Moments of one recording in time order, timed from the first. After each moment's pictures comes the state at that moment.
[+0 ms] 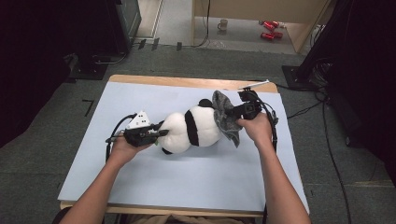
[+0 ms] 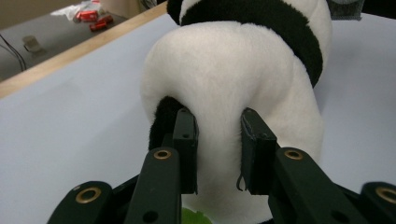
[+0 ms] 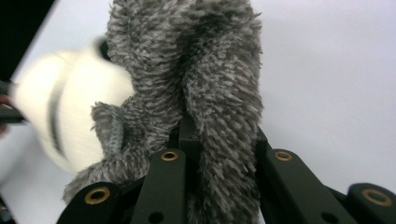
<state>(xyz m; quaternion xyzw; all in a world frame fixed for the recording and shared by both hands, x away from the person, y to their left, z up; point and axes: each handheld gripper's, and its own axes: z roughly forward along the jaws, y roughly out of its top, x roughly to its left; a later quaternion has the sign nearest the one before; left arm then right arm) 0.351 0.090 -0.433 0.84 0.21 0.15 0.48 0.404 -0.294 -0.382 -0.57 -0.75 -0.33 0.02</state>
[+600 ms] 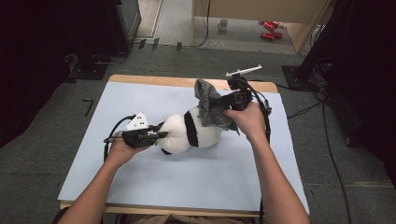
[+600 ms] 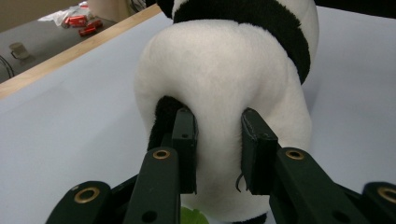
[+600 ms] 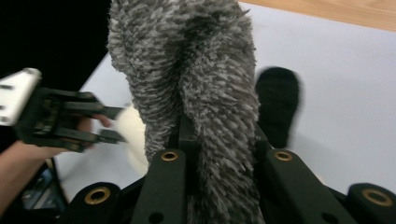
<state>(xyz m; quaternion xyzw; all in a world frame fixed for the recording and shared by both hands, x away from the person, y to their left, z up) 0.348 0.094 -0.435 0.84 0.20 0.12 0.49 0.394 -0.239 -0.314 -0.51 -0.76 -0.40 0.03</state>
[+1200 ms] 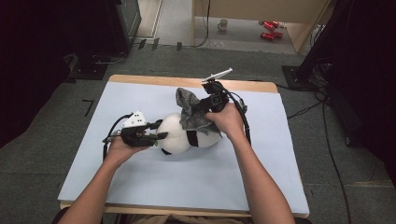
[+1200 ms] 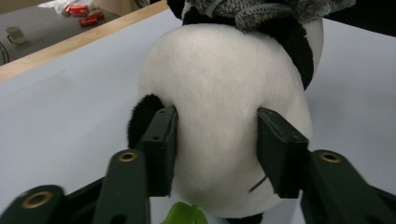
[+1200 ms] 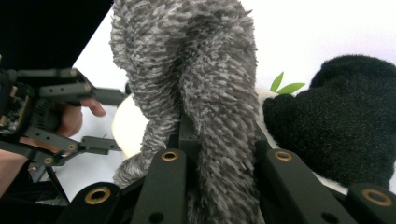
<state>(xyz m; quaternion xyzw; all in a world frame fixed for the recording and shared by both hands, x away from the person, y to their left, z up) 0.352 0.100 -0.433 0.83 0.24 0.10 0.49 0.416 -0.190 -0.349 -0.50 -0.79 -0.34 0.06</state>
